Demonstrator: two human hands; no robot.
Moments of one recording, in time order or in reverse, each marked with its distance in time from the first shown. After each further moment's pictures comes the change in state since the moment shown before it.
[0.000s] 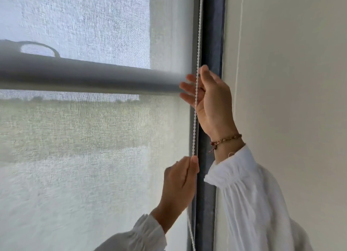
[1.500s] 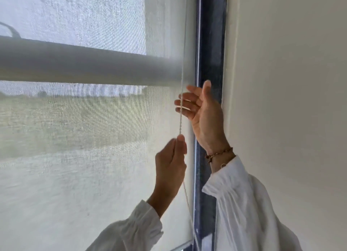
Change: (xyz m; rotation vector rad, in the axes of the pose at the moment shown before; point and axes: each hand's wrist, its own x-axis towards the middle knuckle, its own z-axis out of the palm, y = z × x) left_hand 0.047 -0.069 0.060 -0.349 0.074 -0.449; right_hand 0.056 0.100 -0.077 0.041 -0.110 0.054
